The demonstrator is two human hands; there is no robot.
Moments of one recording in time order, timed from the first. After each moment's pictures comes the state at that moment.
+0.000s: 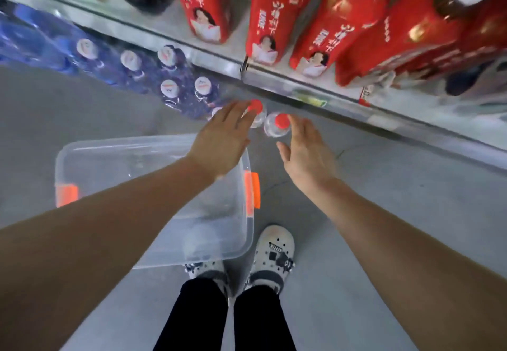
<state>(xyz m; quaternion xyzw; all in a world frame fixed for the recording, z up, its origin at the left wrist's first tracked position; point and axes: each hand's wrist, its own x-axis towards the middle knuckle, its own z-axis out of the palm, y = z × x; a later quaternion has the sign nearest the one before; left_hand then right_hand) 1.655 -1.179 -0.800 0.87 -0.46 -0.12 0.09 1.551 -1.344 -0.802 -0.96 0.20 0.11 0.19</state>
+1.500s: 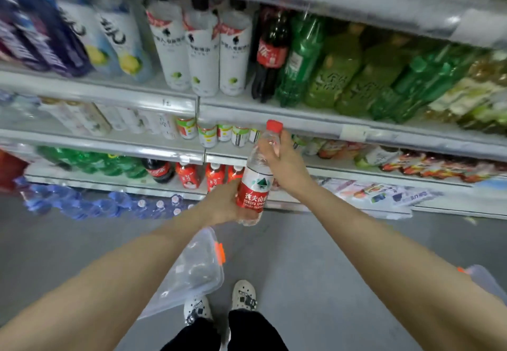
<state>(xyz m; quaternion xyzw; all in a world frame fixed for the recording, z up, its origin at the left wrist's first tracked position) 1.592 -1.221 -0.237 0.76 -0.33 -0.45 0.34 1.528 -1.373 -0.182 -0.83 0.30 -0.07 0.47</state>
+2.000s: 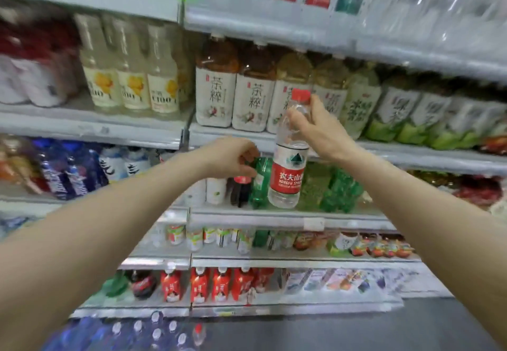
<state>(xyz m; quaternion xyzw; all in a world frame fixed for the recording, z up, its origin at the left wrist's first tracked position) 1.659 -1.276 0.082 0.80 -0.58 -0.09 0.15 1.517 -1.430 0.124 -0.90 0.21 -0.24 0.30</state>
